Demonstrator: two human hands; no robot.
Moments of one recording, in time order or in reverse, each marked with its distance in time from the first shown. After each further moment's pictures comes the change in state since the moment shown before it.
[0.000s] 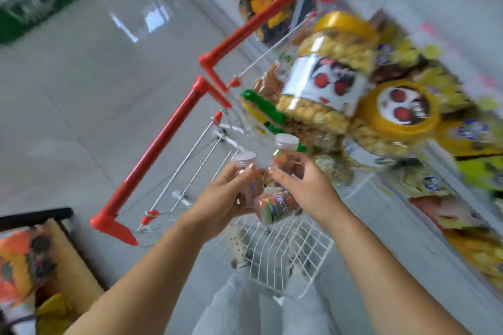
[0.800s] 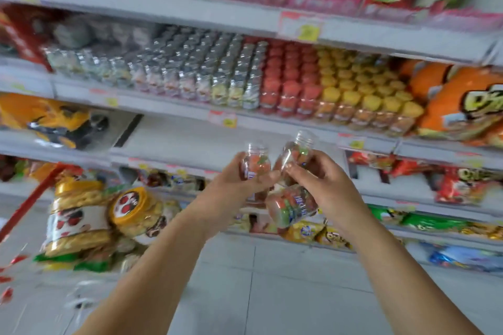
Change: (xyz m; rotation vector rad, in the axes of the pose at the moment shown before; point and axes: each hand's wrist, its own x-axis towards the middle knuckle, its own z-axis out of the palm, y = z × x) left_hand -0.222 -0.011 0.526 0.656 -0.681 0.329; right_hand -0.443 -0.001 -0.396 0.324 0.821 -0.331
